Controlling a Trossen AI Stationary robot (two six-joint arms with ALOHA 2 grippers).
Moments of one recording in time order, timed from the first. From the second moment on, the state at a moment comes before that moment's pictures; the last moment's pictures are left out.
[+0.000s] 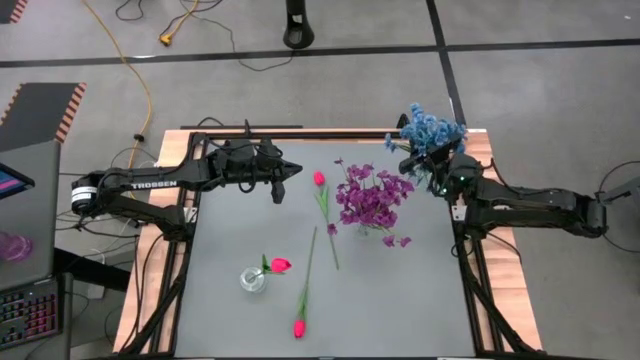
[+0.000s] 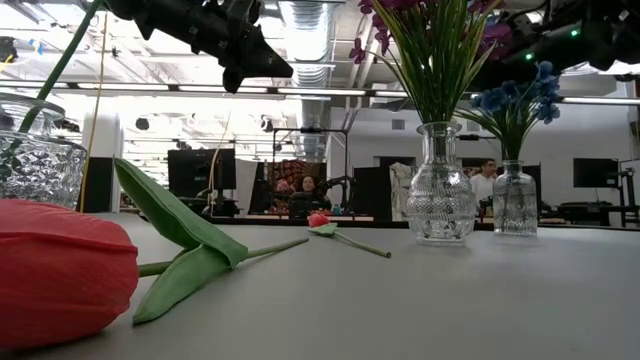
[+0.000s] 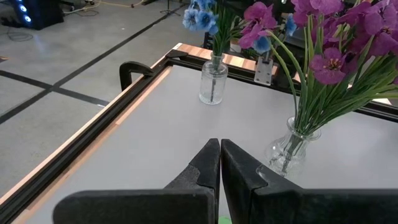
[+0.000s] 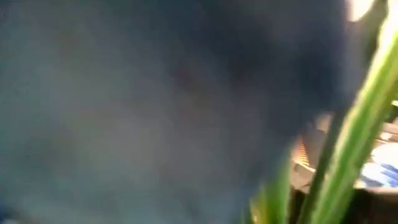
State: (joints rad) left arm 0.31 1.19 0.82 0.06 0.04 -0.12; right arm -0.35 0.73 0.37 0.42 0.78 -0.18
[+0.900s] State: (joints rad) left arm 0.31 1.19 0.82 0.06 0.04 -0.09; right arm -0.24 0.72 0.37 0.45 0.91 -0.24
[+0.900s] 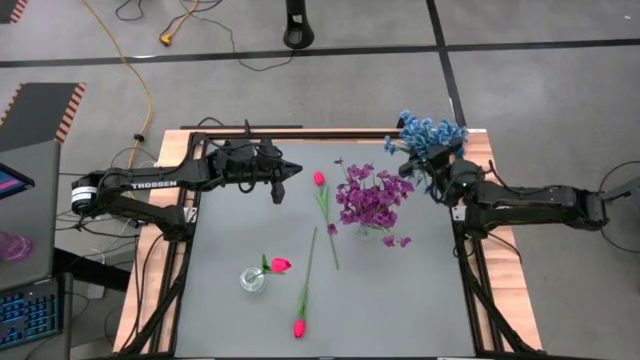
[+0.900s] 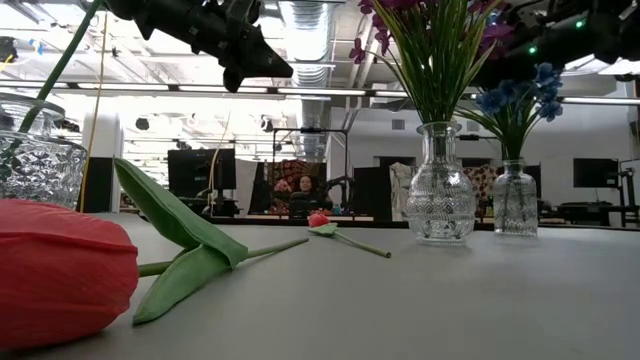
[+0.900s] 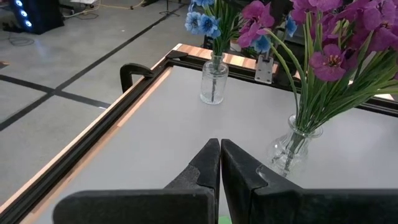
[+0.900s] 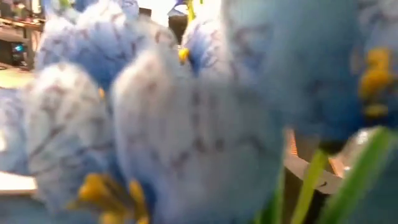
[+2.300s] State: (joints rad) left arm 0.31 1.19 0.82 0.06 0.04 -0.09; right arm -0.09 0.55 0.37 0.23 1.13 -0.07
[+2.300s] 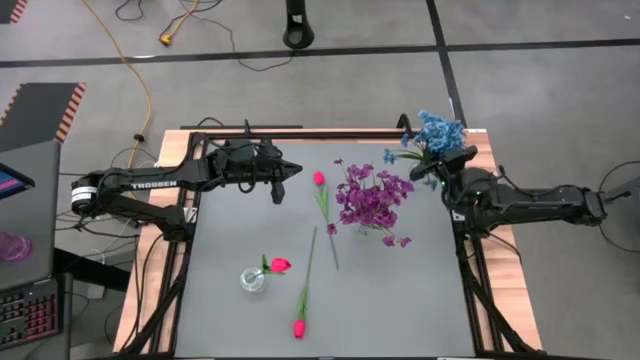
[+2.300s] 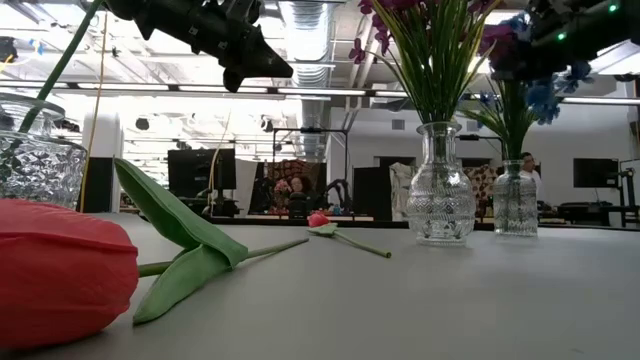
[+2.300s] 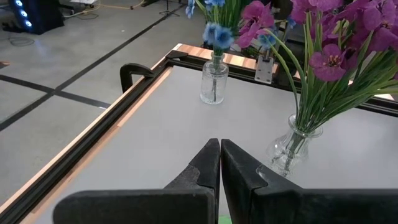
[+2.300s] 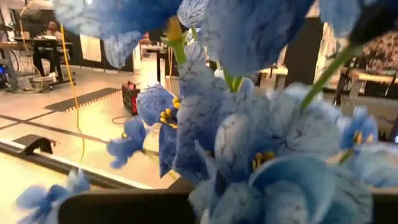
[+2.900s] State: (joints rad) left arm 0.31 1.19 0.82 0.06 0.04 -0.09; right arm -0.09 0.55 0.38 0.01 1.13 0.17
